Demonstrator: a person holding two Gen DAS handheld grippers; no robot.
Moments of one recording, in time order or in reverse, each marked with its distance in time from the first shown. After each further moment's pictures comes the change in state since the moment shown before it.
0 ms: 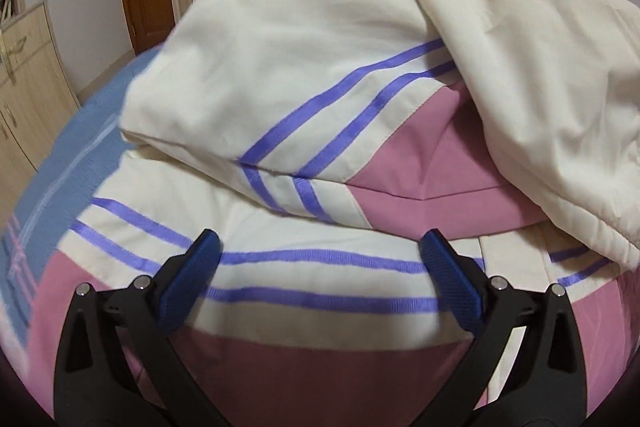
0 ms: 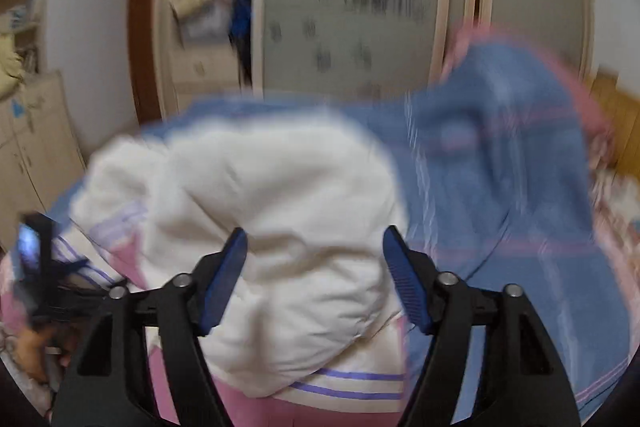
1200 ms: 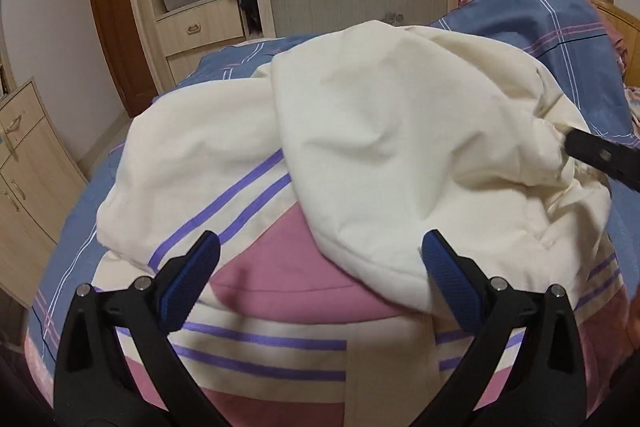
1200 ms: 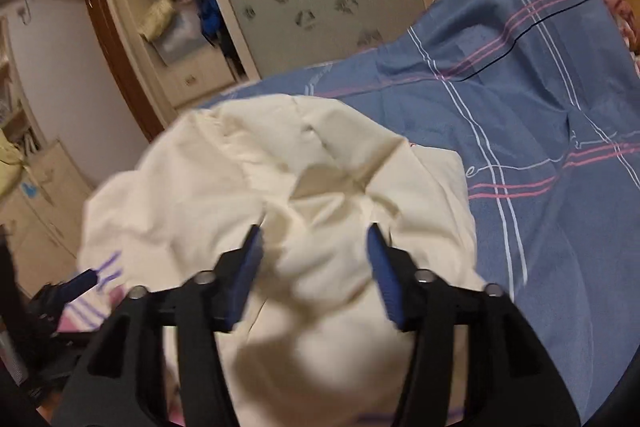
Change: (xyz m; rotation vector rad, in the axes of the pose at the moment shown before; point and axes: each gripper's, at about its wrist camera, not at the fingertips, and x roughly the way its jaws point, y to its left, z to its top) left arm -0.031 -0.099 0.026 0.138 -0.092 0.032; right arm -0.006 0.004 -0.011 0.221 -0.122 0.206
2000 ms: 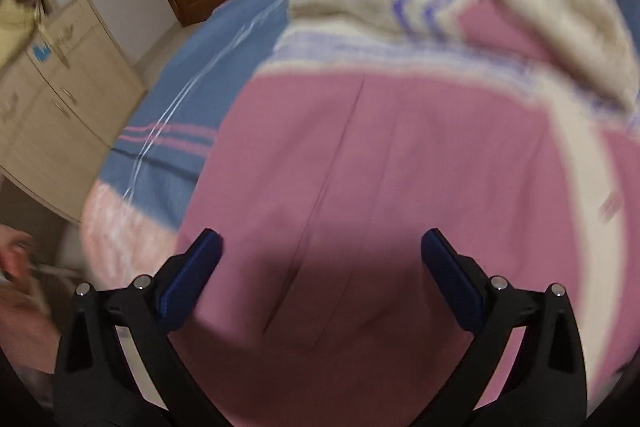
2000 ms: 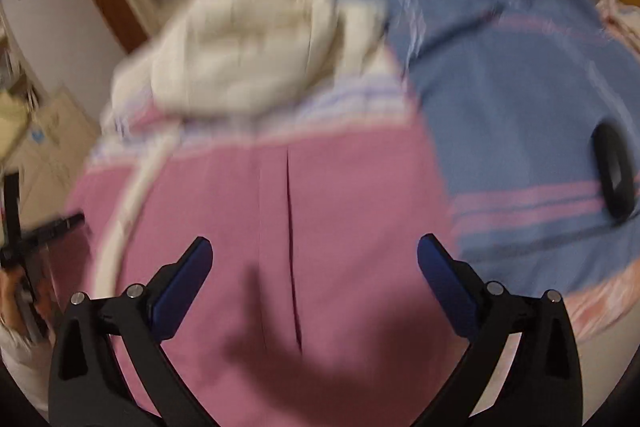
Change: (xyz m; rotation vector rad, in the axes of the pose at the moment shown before) left arm -0.082 0.135 -0.154 -0.024 0.313 0.184; right arm -0.085 -0.049 -0.173 -0.096 0.403 -0.136
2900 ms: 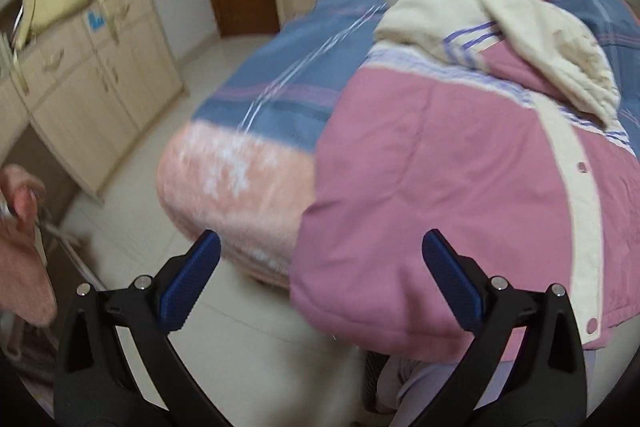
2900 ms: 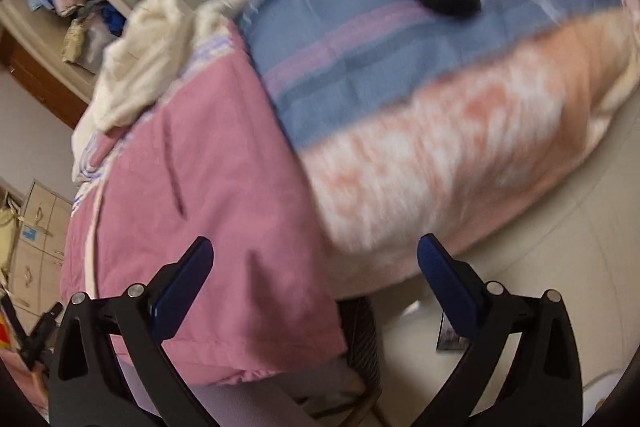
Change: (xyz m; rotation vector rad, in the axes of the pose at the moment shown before) left arm -0.085 0.064 -0.077 -0.175 -0.183 -0.006; right arm -0.081 -0.058 -0.096 0.428 -0.236 0.087
